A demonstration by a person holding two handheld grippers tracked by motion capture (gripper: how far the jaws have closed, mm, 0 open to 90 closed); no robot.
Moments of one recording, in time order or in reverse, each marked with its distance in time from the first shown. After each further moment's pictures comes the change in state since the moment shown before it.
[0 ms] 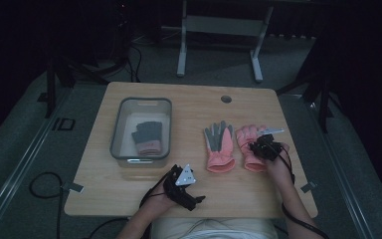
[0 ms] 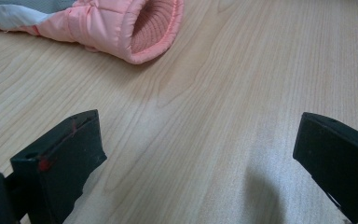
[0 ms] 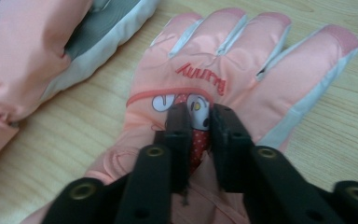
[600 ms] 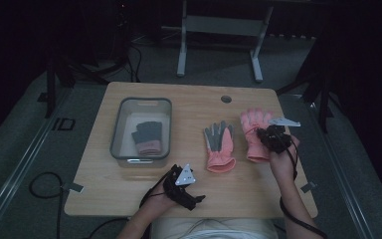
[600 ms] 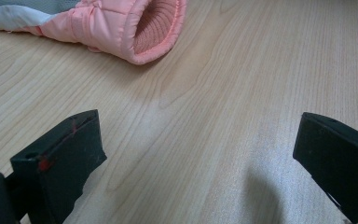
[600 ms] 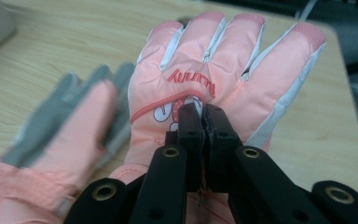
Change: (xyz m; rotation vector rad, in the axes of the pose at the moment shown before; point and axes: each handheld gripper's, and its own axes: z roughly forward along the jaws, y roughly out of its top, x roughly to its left) left arm 0.000 0.000 0.000 -0.002 0.004 0.001; right arm 0.008 0.036 -0.064 -0.206 -0.065 0.109
